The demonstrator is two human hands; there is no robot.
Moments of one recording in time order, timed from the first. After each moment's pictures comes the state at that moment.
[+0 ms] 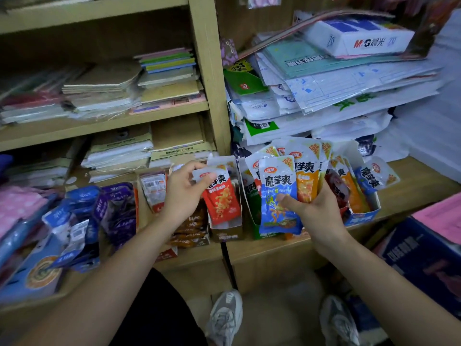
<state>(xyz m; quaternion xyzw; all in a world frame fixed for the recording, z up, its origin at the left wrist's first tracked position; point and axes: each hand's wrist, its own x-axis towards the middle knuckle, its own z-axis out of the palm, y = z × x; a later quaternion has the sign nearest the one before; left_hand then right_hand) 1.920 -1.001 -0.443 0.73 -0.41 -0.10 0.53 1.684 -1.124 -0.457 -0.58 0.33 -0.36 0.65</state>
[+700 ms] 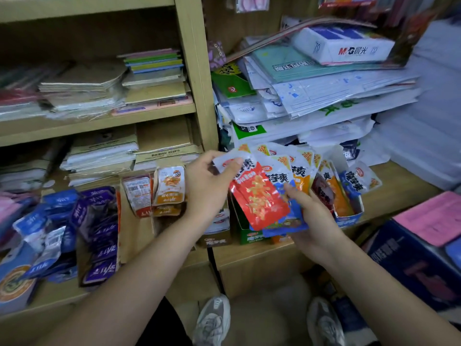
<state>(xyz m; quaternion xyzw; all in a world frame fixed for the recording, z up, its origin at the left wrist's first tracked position) 1.854 -1.053 -0.423 0.66 -0.34 -0.12 0.66 1.675 -1.128 -0.444 -0.37 0.30 -0.29 0.83</state>
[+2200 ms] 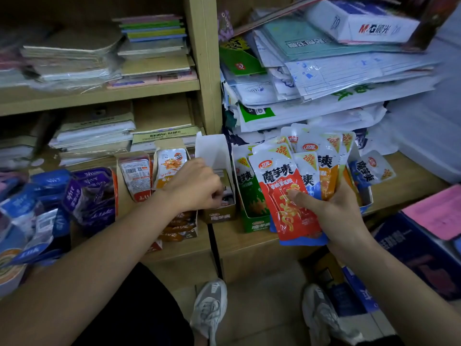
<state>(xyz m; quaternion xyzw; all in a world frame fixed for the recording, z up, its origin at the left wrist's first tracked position) 1.929 -1.036 -0.455 0.69 -0.72 0.09 -0.05 1.662 -1.125 -0.446 -0.58 0.38 -0.34 0.63</state>
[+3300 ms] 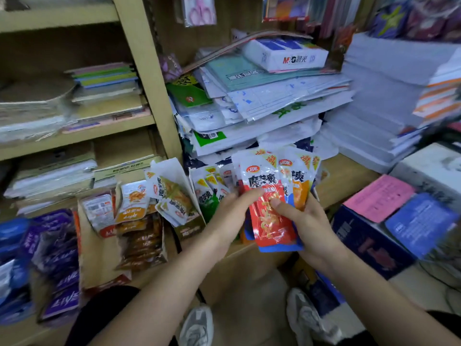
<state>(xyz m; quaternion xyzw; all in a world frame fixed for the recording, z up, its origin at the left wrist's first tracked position) 1.757 -1.055 -0.410 0.60 -0.29 -0.52 0.54 1.619 -1.118 -0.438 -0.44 0.32 -0.40 0.74</state>
